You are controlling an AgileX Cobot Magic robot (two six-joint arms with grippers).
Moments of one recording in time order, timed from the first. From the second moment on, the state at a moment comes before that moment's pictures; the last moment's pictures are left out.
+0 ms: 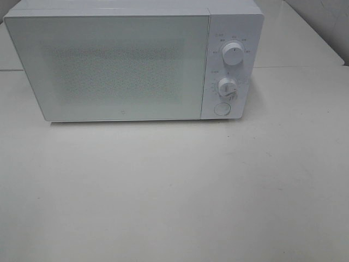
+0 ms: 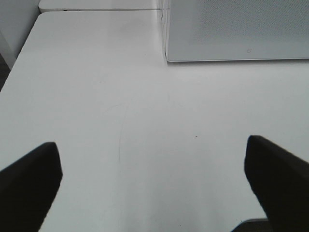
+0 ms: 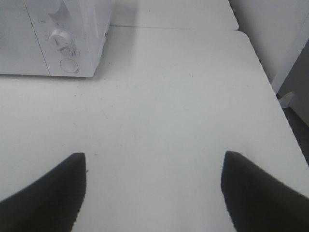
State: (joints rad) left arm 0.01 0.00 -0.52 -0.06 1.08 0.05; right arm 0.07 0.03 -0.52 -0.09 0.98 0.04
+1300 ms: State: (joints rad) left arm 0.01 0.00 -0.52 -0.06 1.08 0.05; right arm 0.07 0.79 -0.55 -0.09 0.18 0.04
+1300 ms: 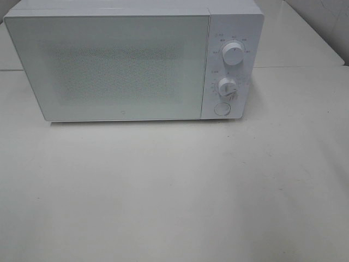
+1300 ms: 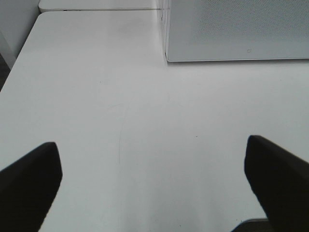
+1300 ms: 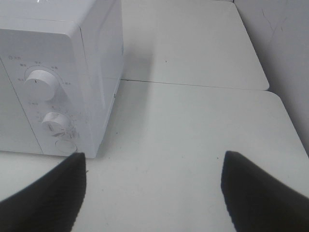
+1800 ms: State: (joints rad) left arm 0.01 0.00 -0.52 -0.06 1.08 0.05; right arm 0.07 1.00 -0.53 -0.09 -0.14 0.05
